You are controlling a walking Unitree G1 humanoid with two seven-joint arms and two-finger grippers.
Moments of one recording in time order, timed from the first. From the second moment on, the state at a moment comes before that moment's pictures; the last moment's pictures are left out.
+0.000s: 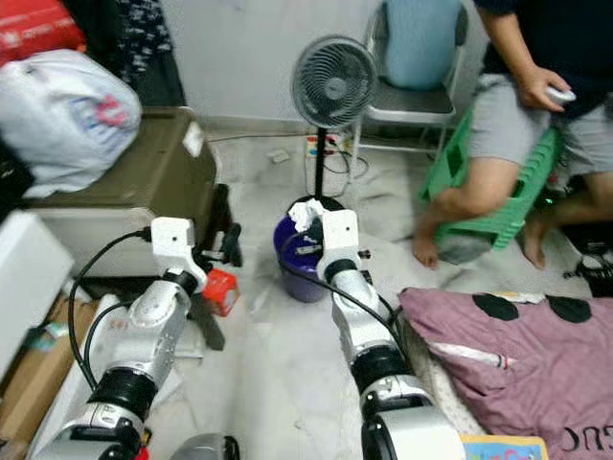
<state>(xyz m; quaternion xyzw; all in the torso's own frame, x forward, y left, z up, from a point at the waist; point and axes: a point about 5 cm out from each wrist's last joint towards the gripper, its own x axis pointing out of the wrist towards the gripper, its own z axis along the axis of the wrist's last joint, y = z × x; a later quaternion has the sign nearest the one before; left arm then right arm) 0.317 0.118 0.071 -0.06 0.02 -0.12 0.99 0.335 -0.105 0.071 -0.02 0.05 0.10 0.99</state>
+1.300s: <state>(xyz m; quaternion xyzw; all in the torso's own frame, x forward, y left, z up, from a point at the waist) 0.314 0.126 0.066 -0.04 0.01 -0.09 1.00 0.332 -0.100 0.062 -0.02 0.07 0.11 0.99</state>
